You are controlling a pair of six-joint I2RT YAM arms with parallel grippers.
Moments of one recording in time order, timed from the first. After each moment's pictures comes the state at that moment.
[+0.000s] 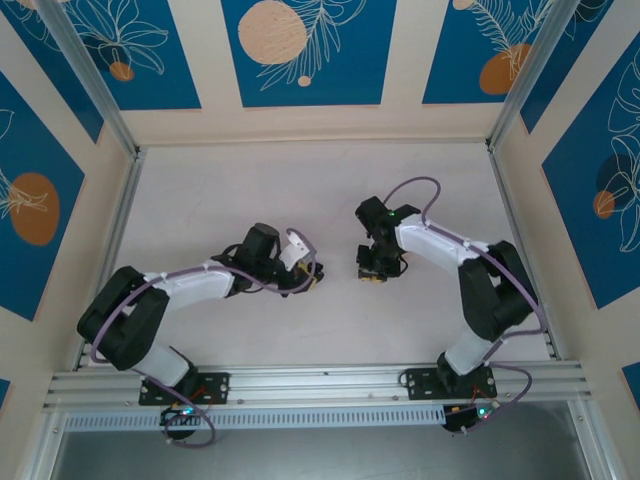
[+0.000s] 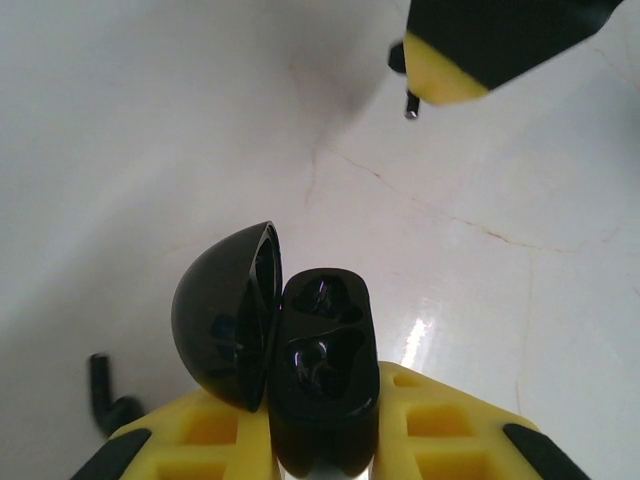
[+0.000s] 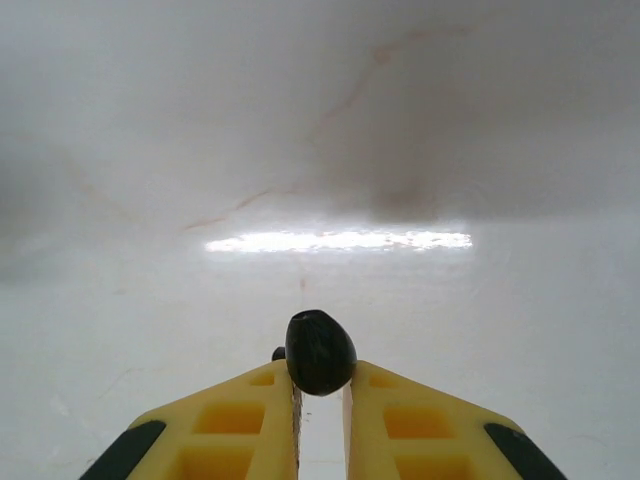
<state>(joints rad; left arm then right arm) -0.65 1.53 0.71 0.03 0.52 0.08 0.52 1.62 1.11 -0.94 -0.15 0.63</state>
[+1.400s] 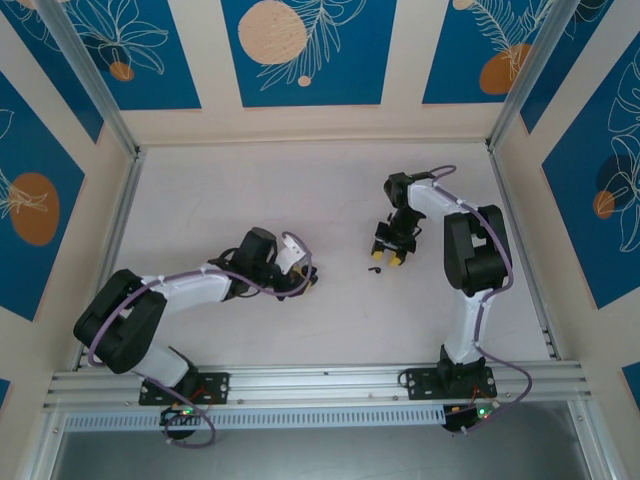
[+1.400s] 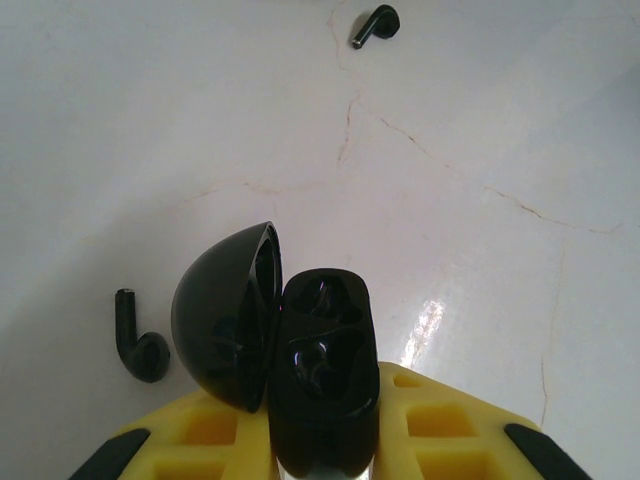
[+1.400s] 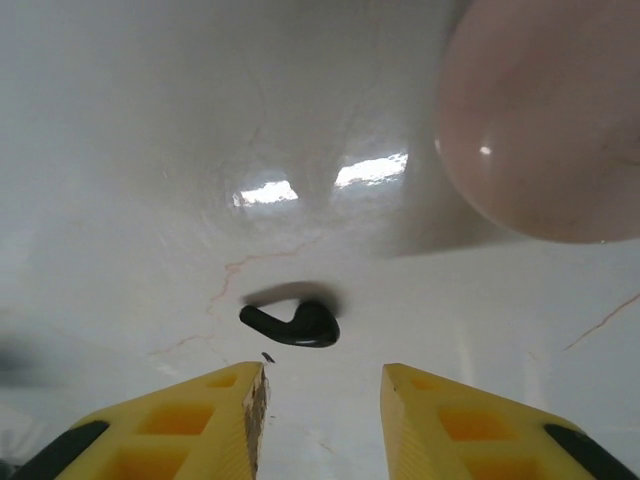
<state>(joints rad) -0.63 1.49 0.67 0.00 0.47 0.06 0.24 1.98 1.43 -1.19 -0.31 0.55</state>
